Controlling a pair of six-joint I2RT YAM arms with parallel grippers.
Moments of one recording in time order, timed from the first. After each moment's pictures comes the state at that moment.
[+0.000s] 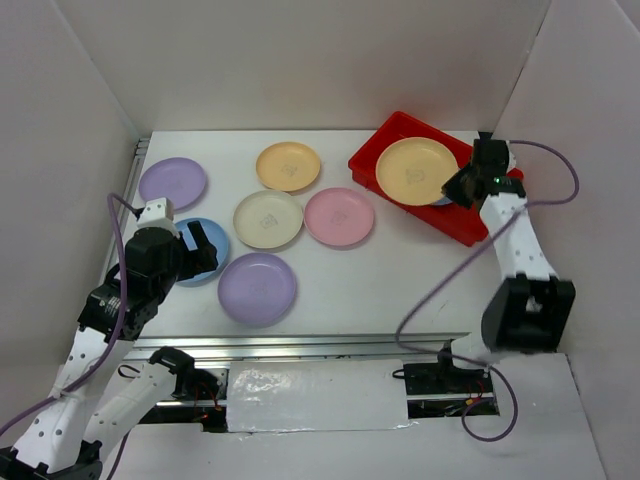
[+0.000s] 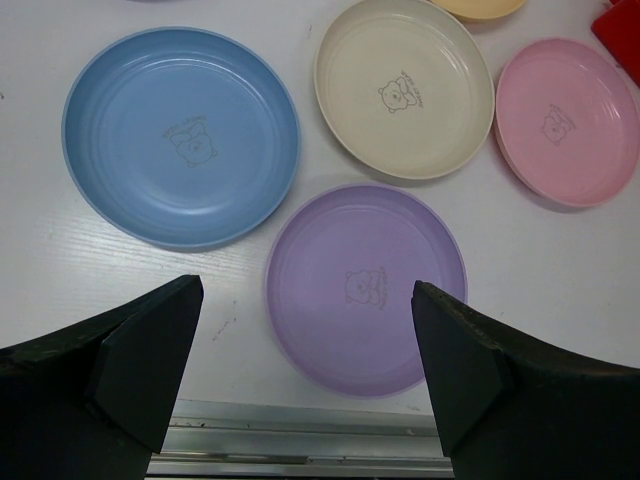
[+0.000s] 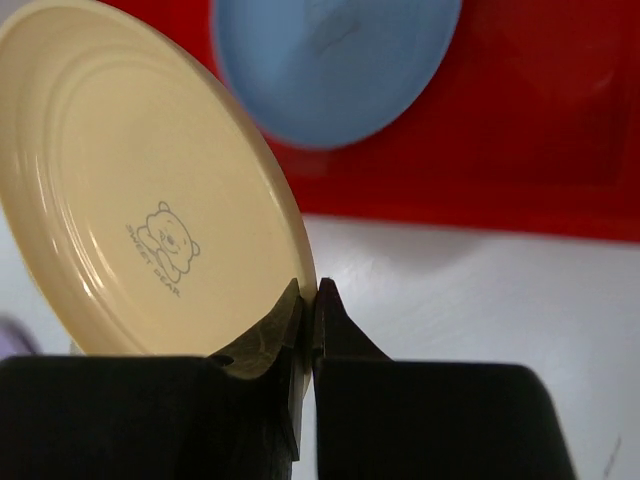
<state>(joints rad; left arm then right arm) -0.35 0.68 0.94 -0.82 -0.31 -0.48 -0.08 1.41 1.26 -0.58 0.06 0.71</state>
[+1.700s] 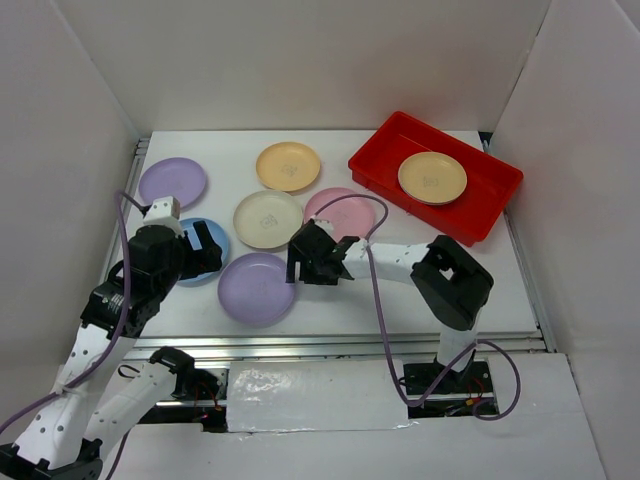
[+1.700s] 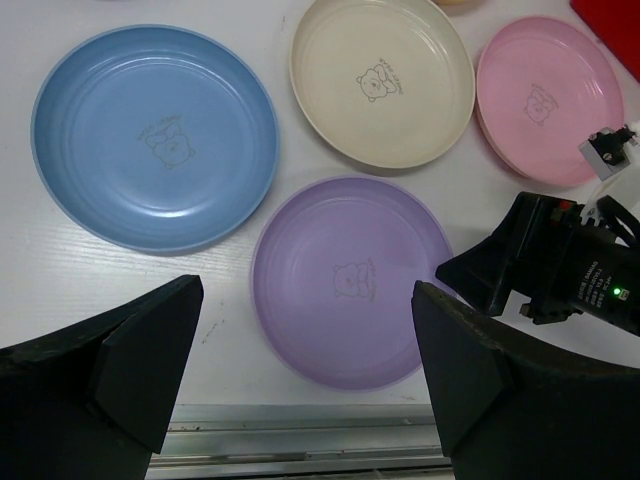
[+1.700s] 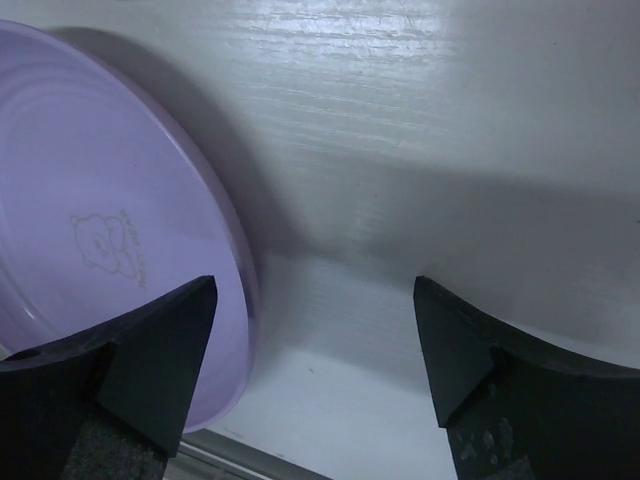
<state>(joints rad) -0.35 0.69 0.93 -0.80 -0.25 -0.45 0.89 1.82 1.11 -0.29 0.12 0.87</state>
